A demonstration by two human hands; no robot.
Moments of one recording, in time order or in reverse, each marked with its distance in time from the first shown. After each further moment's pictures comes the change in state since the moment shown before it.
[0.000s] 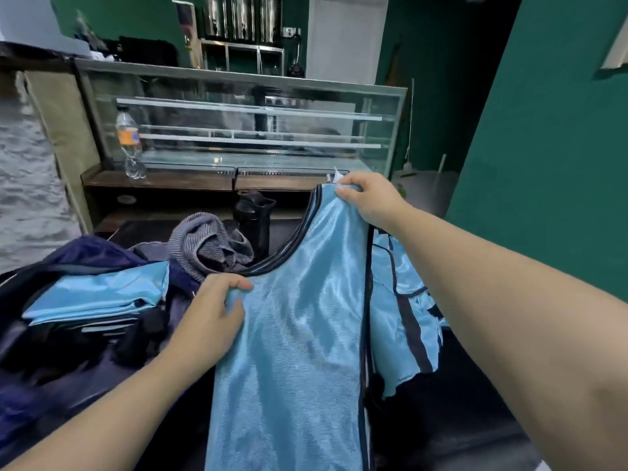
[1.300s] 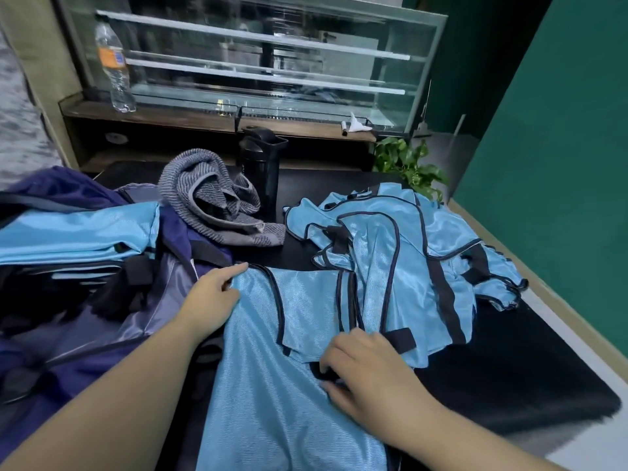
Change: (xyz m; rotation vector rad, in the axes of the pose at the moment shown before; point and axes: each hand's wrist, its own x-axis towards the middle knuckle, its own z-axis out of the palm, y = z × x) left_hand 0.010 -0.114 0.056 -0.014 -0.169 -0.396; right_hand -0.199 0.089 0.147 -0.512 -0.216 -0.498
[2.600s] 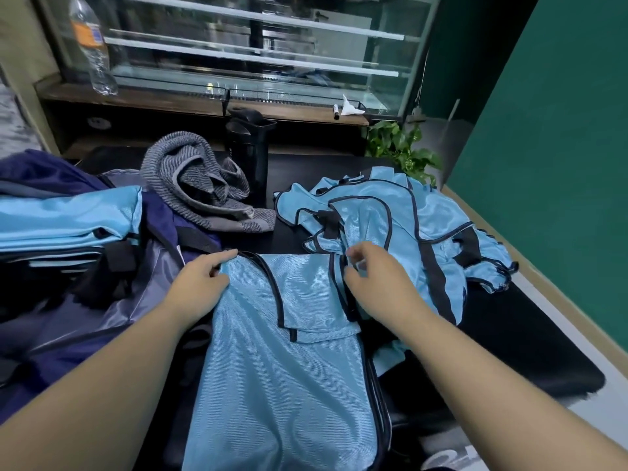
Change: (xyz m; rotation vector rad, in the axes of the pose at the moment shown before) left_hand 0.006 -0.009 0.002 -0.001 -0.017 -0.011; right_hand 0.060 0.049 -0.026 0.430 0.064 0.684
